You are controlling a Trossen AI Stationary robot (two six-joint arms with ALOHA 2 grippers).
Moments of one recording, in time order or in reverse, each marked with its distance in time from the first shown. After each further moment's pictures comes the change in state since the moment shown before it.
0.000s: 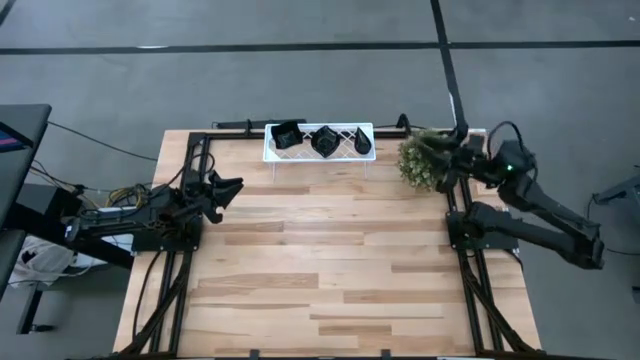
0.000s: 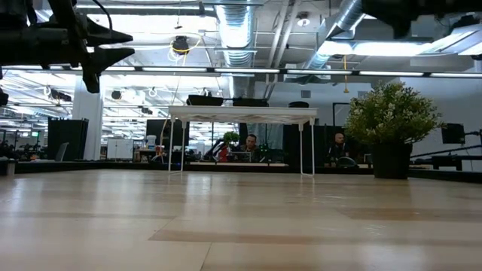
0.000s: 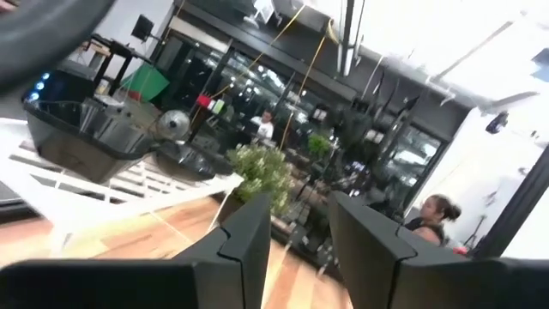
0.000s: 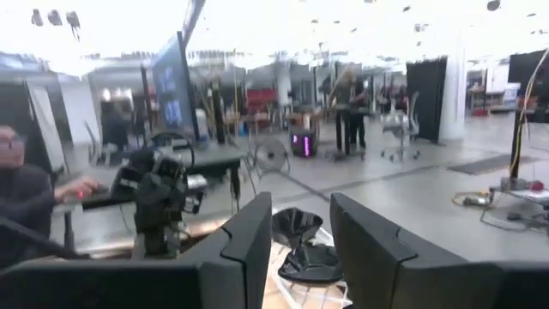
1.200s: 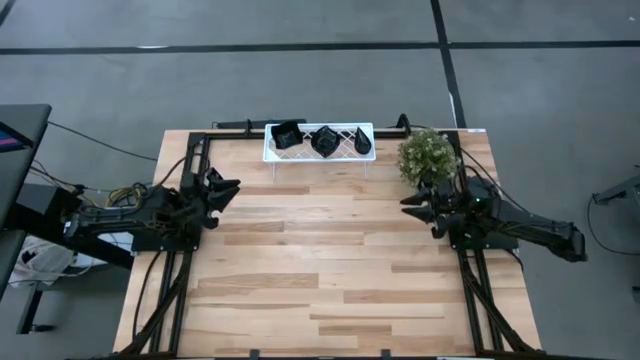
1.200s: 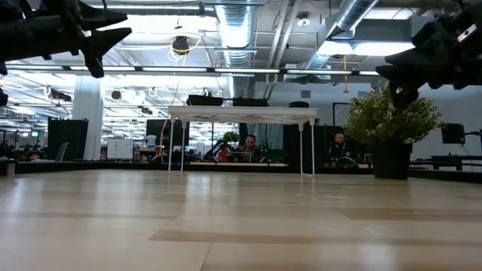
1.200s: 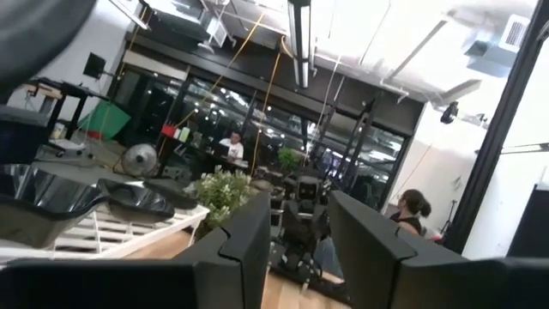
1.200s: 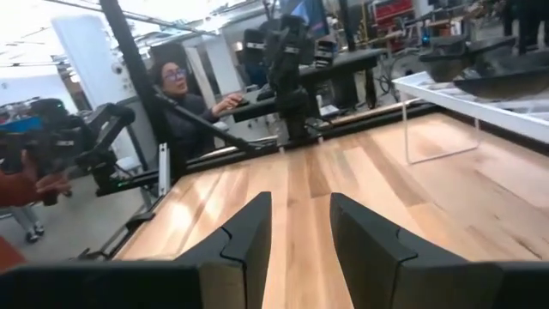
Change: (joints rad) left arm -0.037 0.036 0.000 0.156 0.068 0.141; right arm 0.226 -0.369 -0.532 0.022 -0.217 0.176
